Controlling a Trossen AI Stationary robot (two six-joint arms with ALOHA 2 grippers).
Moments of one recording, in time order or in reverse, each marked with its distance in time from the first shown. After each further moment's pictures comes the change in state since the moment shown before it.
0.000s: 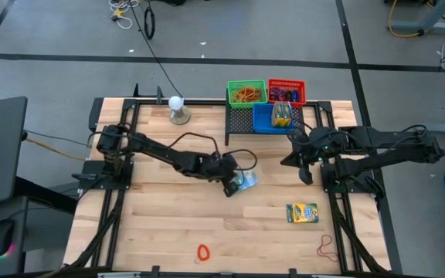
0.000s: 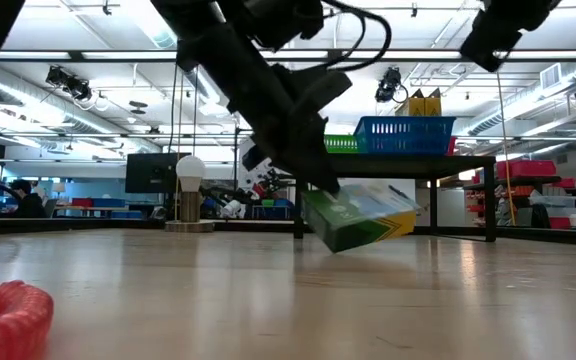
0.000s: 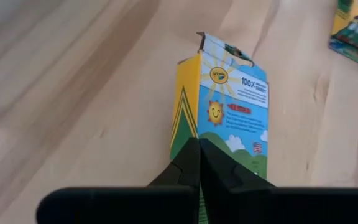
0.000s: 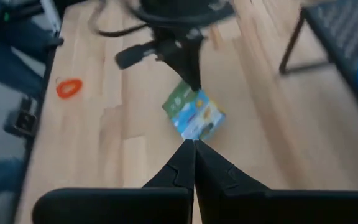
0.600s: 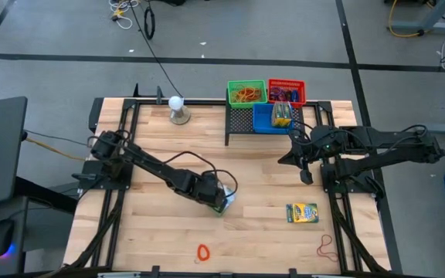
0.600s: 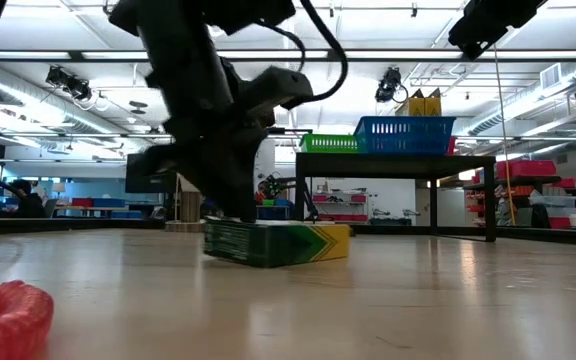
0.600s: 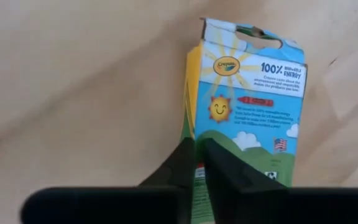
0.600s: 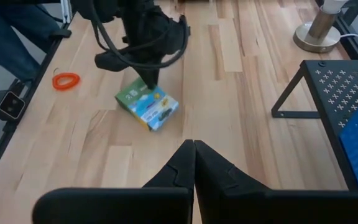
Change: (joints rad) left arm -0.174 -0.005 0.003 -0.391 0.048 -0.770; right arm 0.000 0.000 0.000 0.067 0.002 -0.189
